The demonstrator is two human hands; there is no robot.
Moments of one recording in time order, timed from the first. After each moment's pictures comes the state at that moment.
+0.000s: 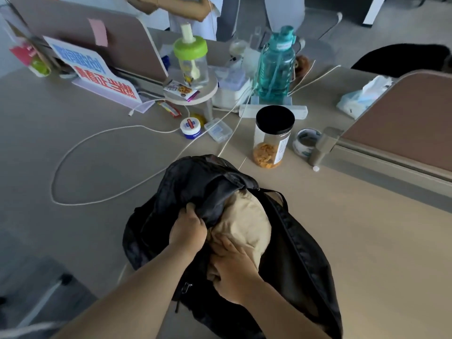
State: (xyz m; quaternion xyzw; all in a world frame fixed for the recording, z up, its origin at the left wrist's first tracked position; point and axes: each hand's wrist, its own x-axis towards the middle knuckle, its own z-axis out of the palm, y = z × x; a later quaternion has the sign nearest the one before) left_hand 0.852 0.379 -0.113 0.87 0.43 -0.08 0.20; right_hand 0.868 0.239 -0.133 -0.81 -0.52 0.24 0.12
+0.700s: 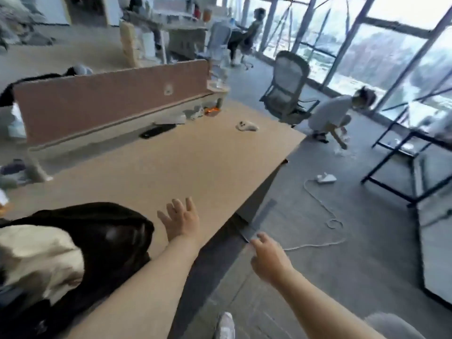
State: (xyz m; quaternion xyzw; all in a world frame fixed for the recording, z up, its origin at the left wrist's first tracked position) left_hand 0.664 0.095 -0.008 0.95 -0.27 -0.15 0.00; right_hand 0.487 -0.012 -0.037 -0.92 0.36 0.12 0.11
